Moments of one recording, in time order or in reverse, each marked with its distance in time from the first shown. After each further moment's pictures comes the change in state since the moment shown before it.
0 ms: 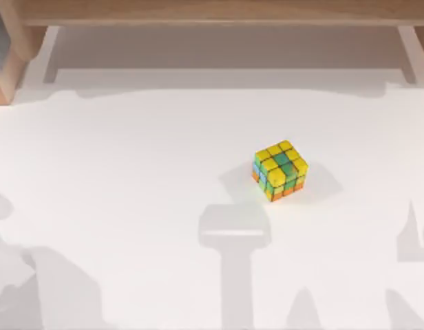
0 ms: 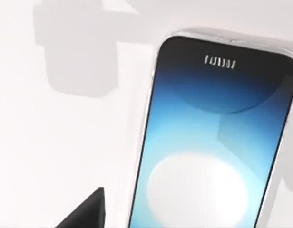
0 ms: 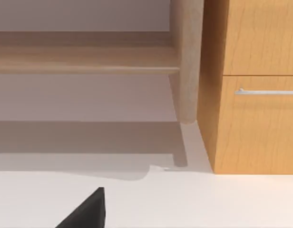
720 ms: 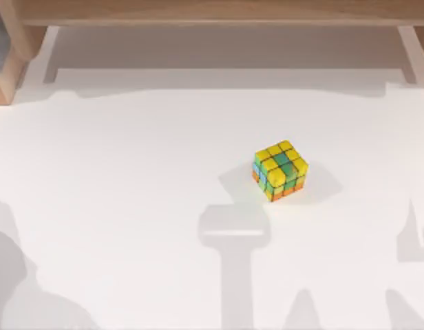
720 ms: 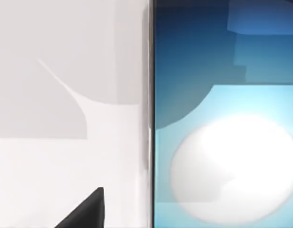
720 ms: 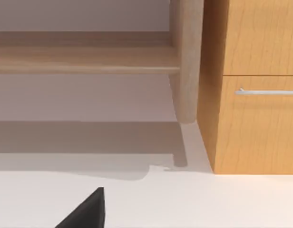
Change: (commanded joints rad) left arm 0.106 0.334 0.212 -0.161 -0.002 0.265; right arm 0.000 0.000 0.000 0.000 0.000 0.000
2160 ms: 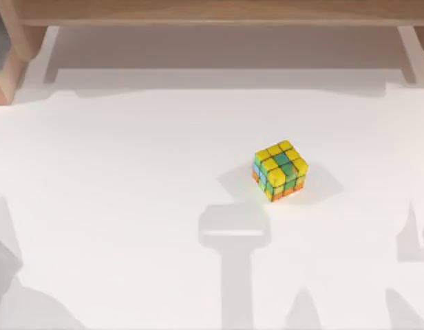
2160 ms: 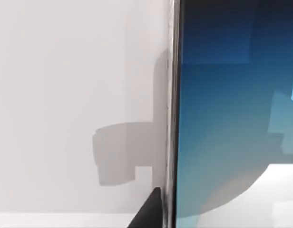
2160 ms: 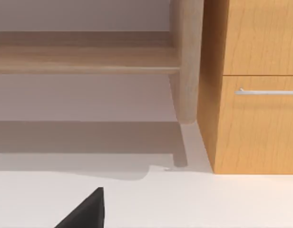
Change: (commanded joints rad) left arm 0.006 0.096 -0.077 0.170 0.000 0.004; right arm 0.000 0.000 0.000 0.000 0.000 0.000
